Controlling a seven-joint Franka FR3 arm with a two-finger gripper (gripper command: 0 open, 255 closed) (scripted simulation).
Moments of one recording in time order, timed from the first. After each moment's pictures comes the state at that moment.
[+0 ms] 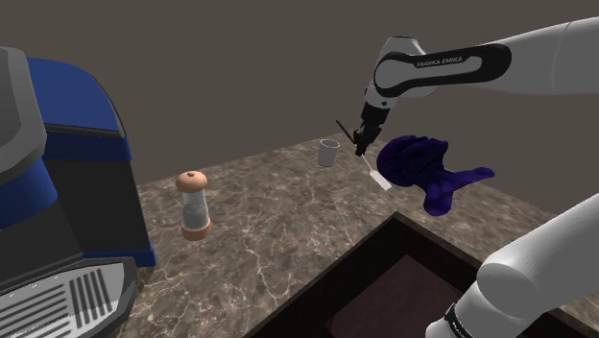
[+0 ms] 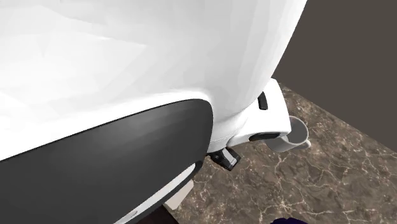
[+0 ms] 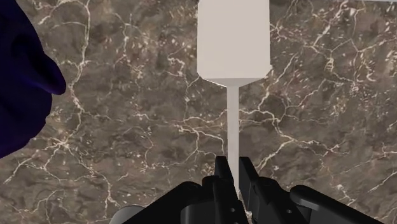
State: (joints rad) arm -0.19 -0.26 0.06 -2.15 0.03 1.95 -0.22
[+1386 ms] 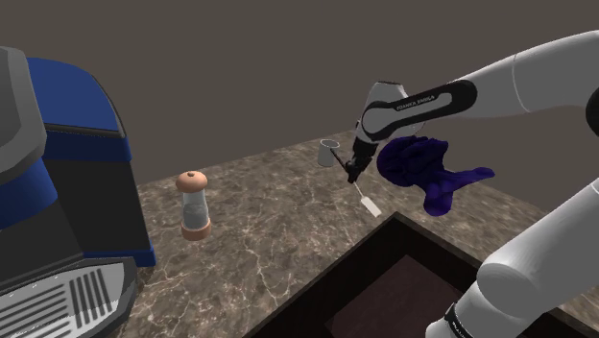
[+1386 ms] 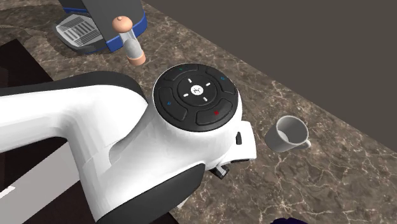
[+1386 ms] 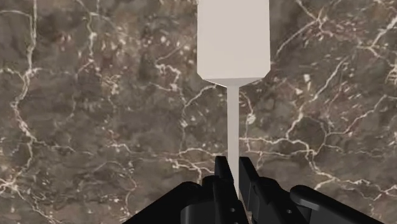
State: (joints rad) arm -0.19 -0.18 0.06 -2.36 0.03 2.24 -0.22
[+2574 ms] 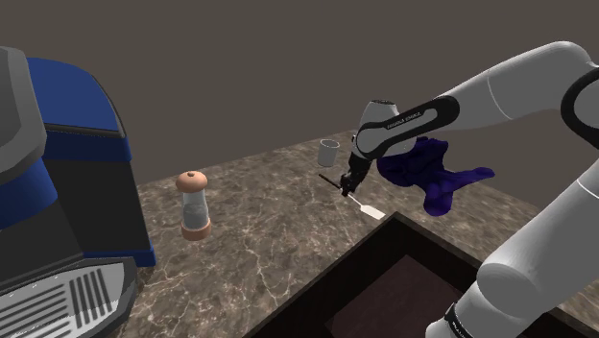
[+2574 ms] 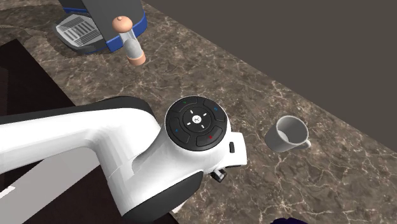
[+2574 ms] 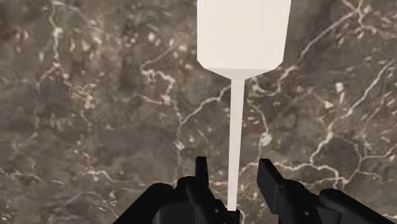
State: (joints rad) arm -0.19 -0.10 0.07 -2.42 0.03 2.39 -0.22
